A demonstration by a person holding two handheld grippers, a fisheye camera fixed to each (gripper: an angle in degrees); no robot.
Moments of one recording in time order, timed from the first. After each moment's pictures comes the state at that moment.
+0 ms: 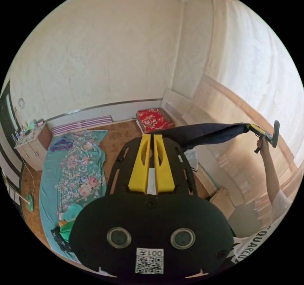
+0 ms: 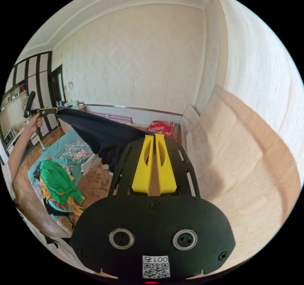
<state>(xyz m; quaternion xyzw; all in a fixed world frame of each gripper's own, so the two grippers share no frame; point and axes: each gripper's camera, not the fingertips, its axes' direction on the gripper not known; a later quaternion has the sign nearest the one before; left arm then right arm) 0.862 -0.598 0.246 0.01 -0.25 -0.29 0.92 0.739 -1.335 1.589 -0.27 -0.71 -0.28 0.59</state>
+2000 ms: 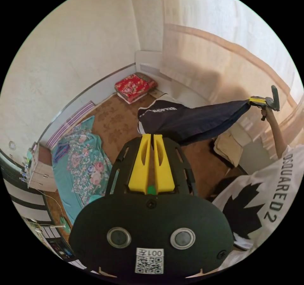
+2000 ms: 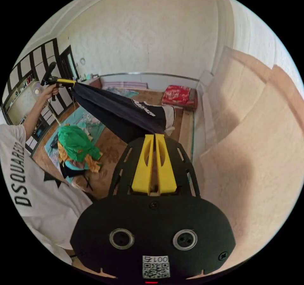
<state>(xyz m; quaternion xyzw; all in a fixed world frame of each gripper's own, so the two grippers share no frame) 0.940 -0.589 0.432 -0.20 -0.17 -0.16 0.95 0.986 -1.175 1.505 -0.39 -0.69 -0.38 0.48</state>
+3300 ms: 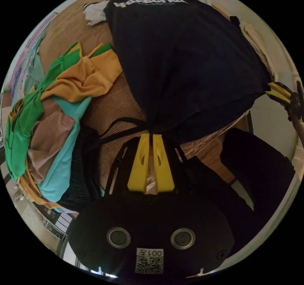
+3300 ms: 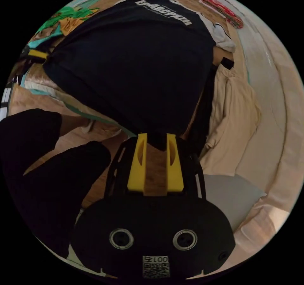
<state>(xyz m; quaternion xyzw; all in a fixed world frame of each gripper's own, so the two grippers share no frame) 1.096 0.065 0.859 -0.49 -0.07 -0.29 0.82 1.352 -0.636 1.064 -0.45 -0.49 -0.68 0.32</state>
